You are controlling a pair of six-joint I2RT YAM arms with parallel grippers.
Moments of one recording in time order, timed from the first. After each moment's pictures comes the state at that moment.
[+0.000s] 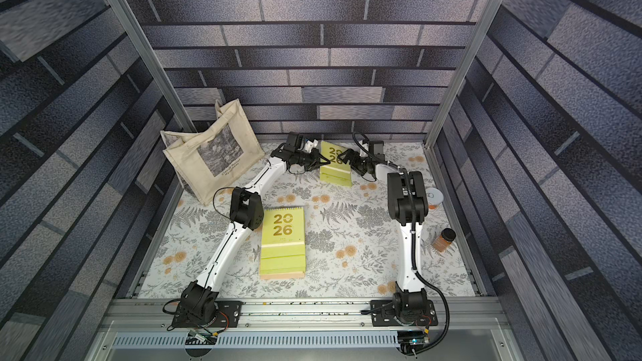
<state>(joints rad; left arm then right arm) -0.40 2.93 2.82 -0.56 0.86 -0.77 0.12 2.35 1.66 0.01 -0.65 0.62</state>
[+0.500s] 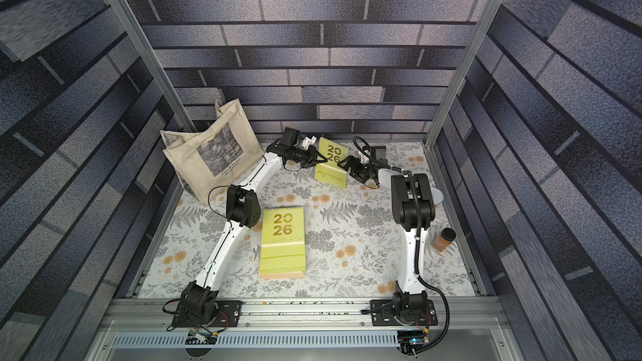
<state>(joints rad) -0.36 2.81 2.80 -0.75 0.90 -0.57 0.11 2.16 1.42 -0.01 -0.71 0.59</state>
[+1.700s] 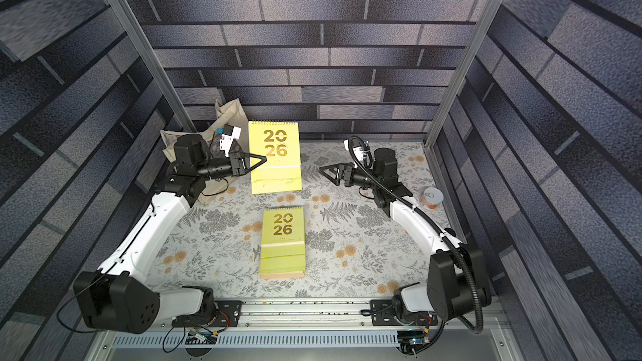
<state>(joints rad) -0.09 1.24 1.13 -0.12 1.07 -0.59 0.32 1.41 0.98 0.22 -0.92 0.61</state>
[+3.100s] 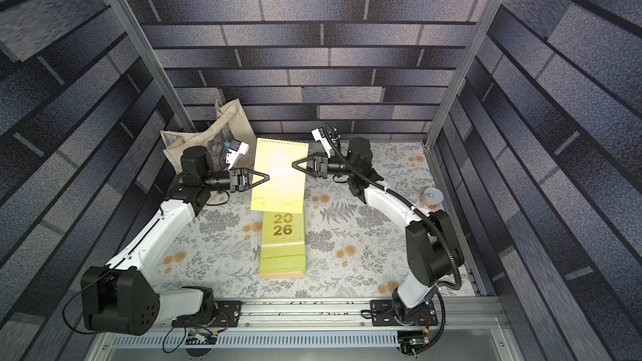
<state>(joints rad) -0.09 1.29 1.02 -0.04 1.33 -0.50 0.48 1.65 1.20 0.55 -1.12 0.79</state>
